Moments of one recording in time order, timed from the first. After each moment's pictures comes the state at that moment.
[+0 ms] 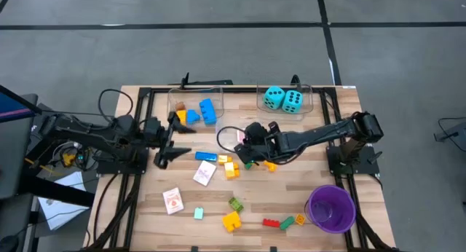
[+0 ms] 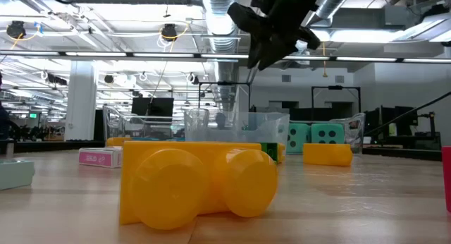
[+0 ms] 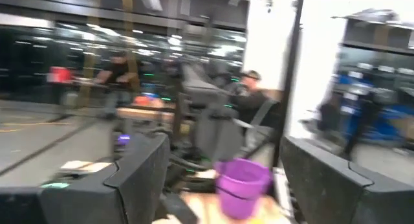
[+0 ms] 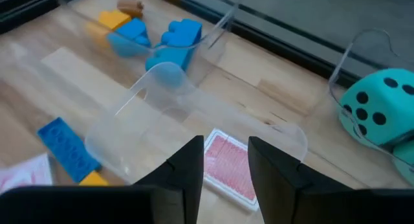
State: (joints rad) left arm -0.15 0.73 0.55 0.43 -0.05 -0.09; right arm 0.18 1.75 1.37 -0.70 0.84 0.89
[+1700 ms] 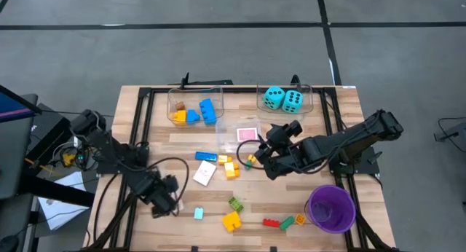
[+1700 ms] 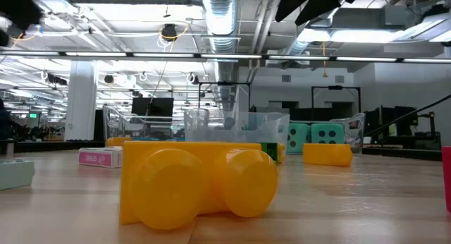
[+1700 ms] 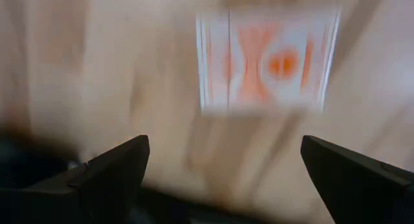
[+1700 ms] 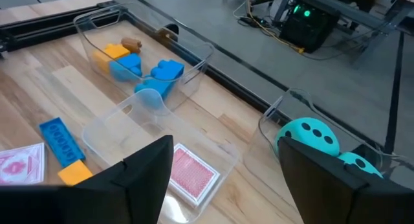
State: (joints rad) left arm -0.76 1.46 0.98 -1.14 0.05 -1.07; right arm 0.35 1.55 1.37 -0.98 1.07 0.90
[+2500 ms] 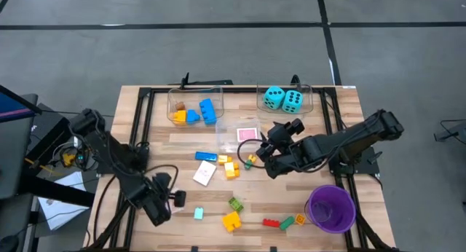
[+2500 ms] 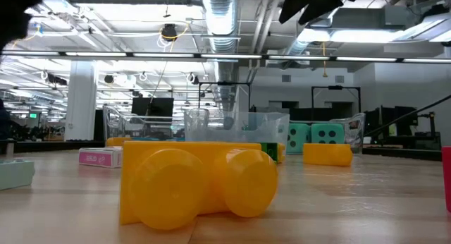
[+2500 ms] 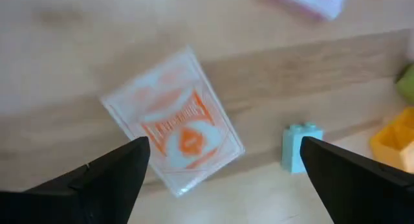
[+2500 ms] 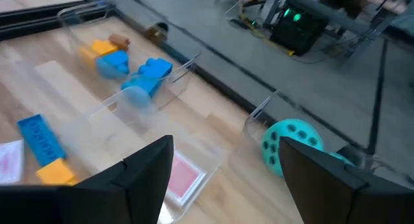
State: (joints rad) left arm -0.87 1.44 0.87 -0.80 -0.29 -2.29; right arm 0.34 1.54 1.37 -1.03 1.10 0.89
